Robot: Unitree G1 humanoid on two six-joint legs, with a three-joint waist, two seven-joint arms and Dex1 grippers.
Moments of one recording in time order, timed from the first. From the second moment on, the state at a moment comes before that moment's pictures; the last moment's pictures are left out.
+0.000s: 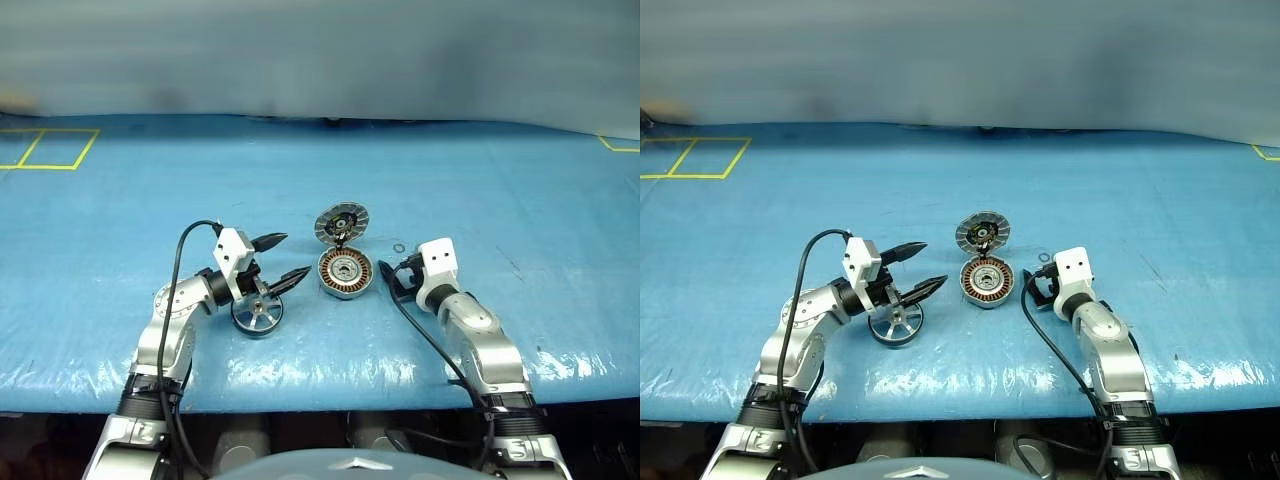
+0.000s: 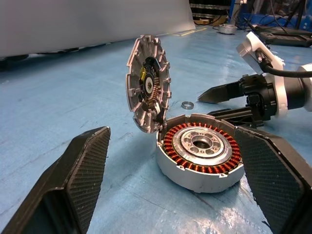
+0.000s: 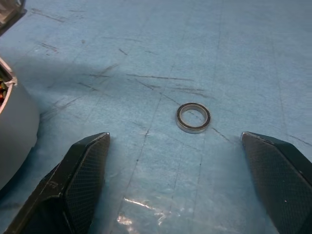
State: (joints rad) left arm -0.17 0.31 -0.05 0.01 -0.29 0.08 -0.90; right arm -0.13 -0.27 -0.03 -0.02 0.10 0.42 0.28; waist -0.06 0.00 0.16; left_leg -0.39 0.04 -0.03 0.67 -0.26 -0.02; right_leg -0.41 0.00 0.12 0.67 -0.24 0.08
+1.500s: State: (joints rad) left arm -0.11 0.32 -0.09 0.03 -0.28 -0.04 -0.86; right arm -0.10 -0.28 0.19 -0.17 0.21 0.35 0.59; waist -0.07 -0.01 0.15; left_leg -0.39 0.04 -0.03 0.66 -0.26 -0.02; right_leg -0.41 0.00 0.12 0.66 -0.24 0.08
